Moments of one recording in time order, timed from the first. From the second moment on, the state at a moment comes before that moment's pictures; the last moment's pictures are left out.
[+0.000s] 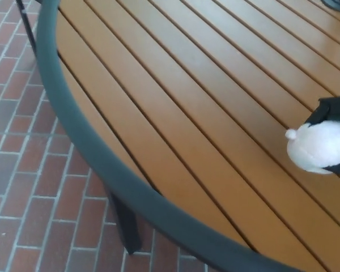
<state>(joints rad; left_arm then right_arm) 0.07 0.36 0.38 1.30 -0.09 -0.38 -0.03 -0.33 -0.72 0.05 0.20 -0.35 -0.31 0.29</state>
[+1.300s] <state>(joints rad) 0.09 0.36 0.34 1.30 -0.08 -0.38 0.01 -0.57 -0.62 0.47 0.71 -0.67 -0.17 0.10</state>
